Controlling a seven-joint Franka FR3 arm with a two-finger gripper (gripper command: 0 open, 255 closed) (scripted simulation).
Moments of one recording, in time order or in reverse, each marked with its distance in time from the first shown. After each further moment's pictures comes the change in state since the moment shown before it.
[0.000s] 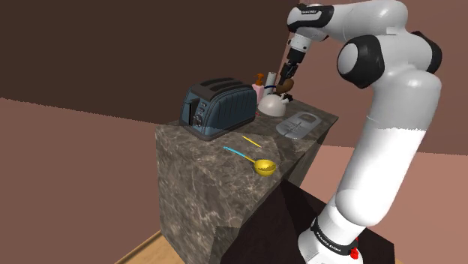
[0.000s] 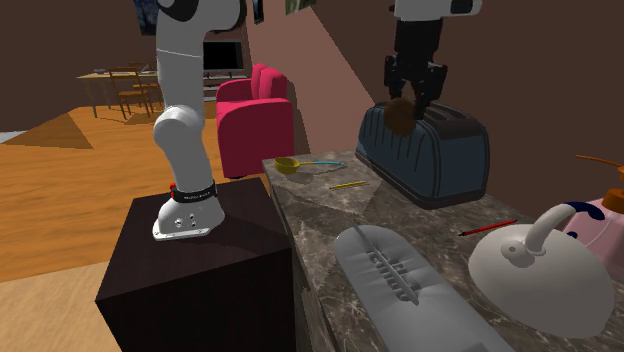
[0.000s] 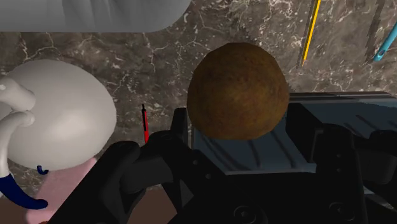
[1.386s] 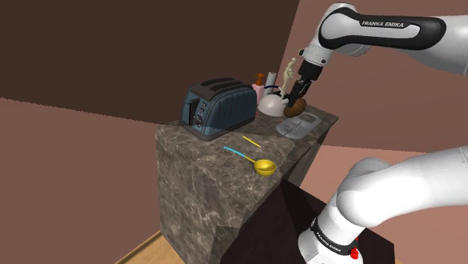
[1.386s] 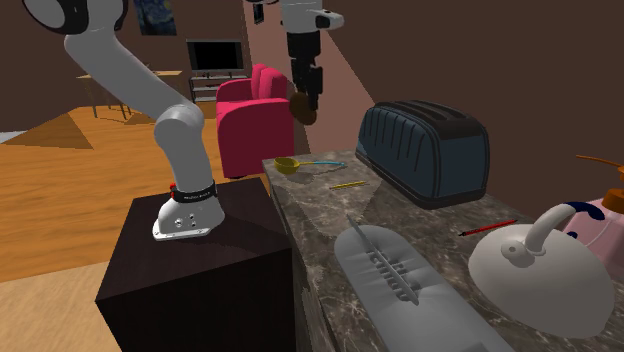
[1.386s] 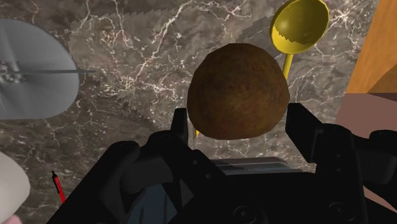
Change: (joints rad) arm 0.023 -0.861 0.330 -0.820 -0.354 0.093 0.441
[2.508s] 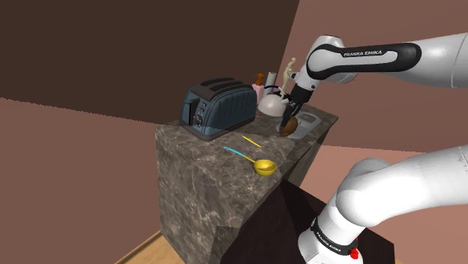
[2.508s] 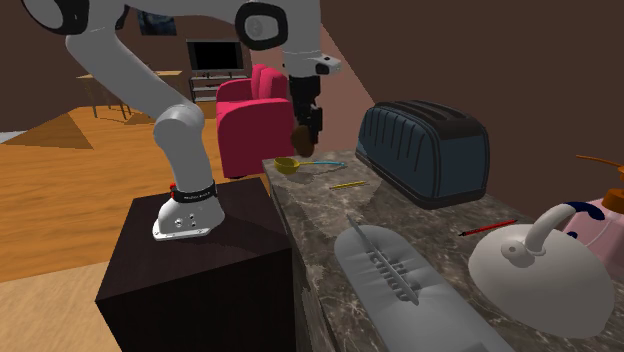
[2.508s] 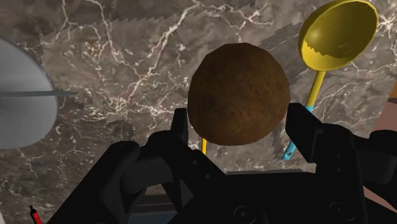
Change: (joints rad) arm -0.015 0.012 -0.043 -0.214 -0.027 0.225 -0.021
